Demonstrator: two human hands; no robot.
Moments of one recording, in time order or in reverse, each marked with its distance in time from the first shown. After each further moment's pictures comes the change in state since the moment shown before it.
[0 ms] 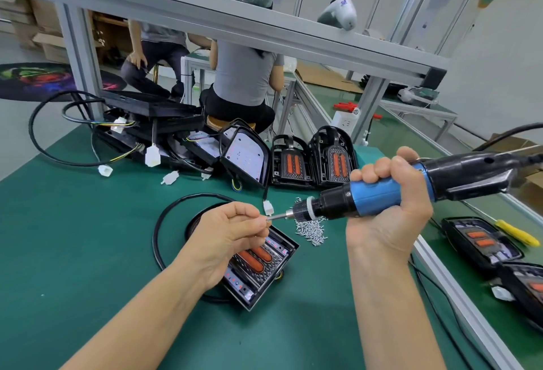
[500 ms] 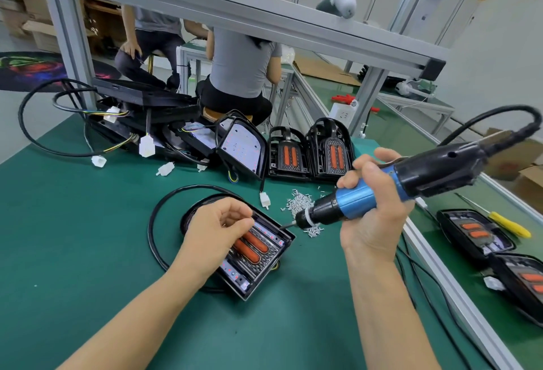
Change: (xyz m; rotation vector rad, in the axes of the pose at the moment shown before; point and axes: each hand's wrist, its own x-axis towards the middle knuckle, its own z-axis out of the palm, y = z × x) left_hand 0.000 -0.015 -0.014 0.519 0.108 0.293; right_hand -0.001 0.012 -0.023 -0.233 -0.073 -0.046
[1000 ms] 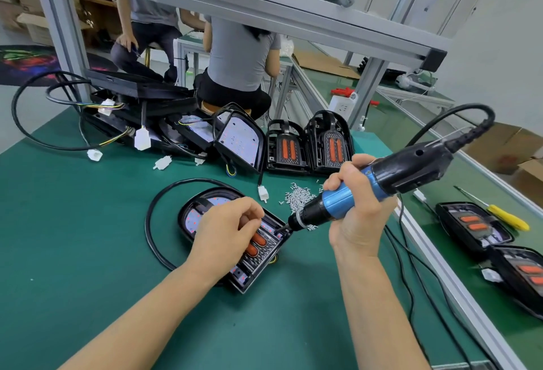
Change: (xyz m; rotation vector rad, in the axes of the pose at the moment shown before) left_hand -0.005 -0.008 0.017 0.350 -0.072 0.141; right_hand -0.005 0.020 -0.012 -0.131 0.029 0.020
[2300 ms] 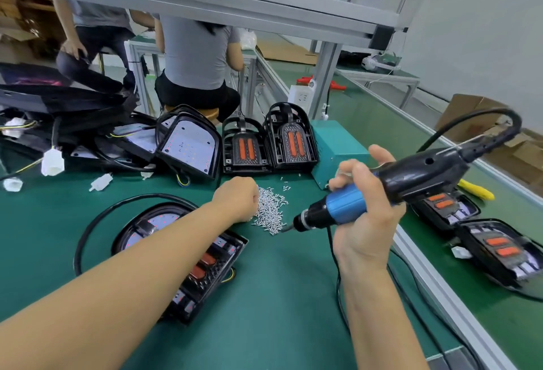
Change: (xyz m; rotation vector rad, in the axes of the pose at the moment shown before) left_hand 0.123 0.018 0.076 0.749 -0.440 -0.086; right_hand 0.024 -0.025 -0.048 0.078 0.169 -0.044
